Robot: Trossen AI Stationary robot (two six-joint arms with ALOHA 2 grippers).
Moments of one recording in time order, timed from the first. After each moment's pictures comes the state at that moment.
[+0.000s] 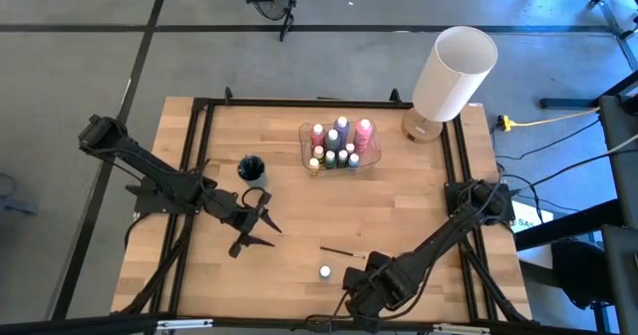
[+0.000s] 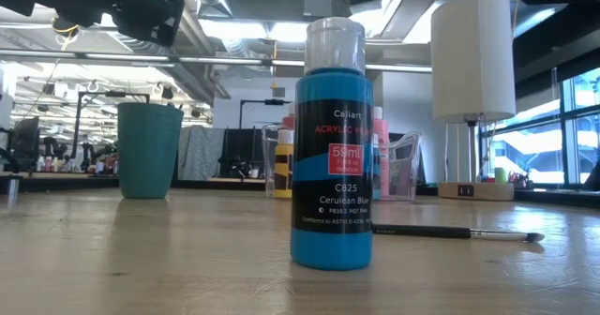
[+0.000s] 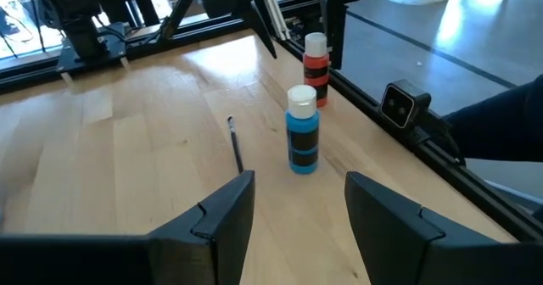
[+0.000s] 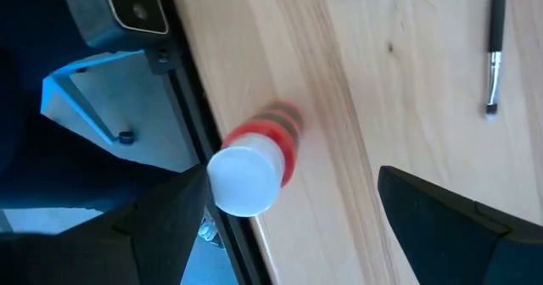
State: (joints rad) left arm -0.43 1.11 0.45 0.31 -0.03 0.07; right arm 0.72 2.07 1.74 -1.00 0.00 1.03
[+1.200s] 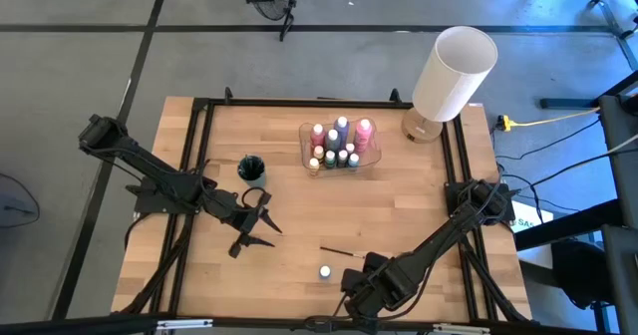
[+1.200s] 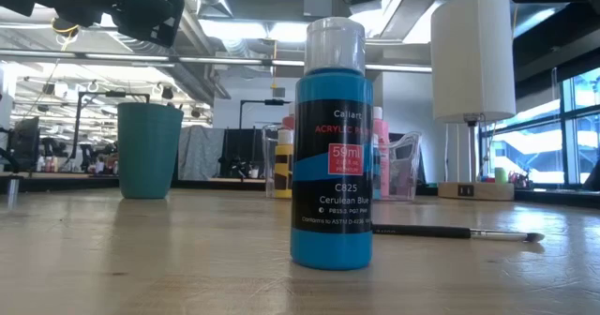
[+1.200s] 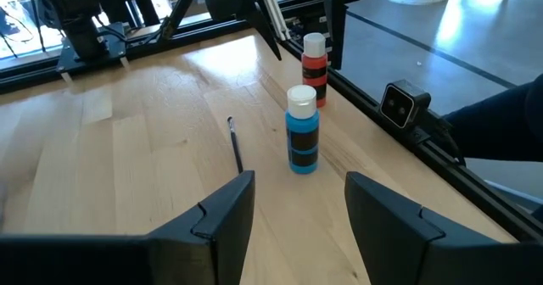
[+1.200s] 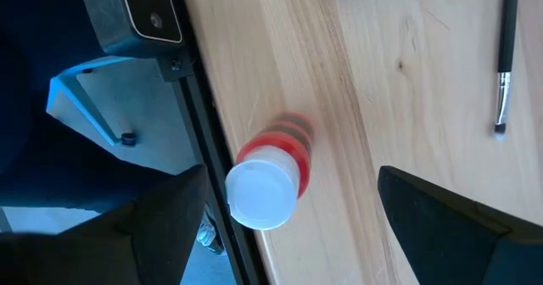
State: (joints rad) left arm -0.43 1.11 0.45 0.31 -0.03 0.07; right arm 0.72 2.07 1.74 -0.97 0.01 1.00
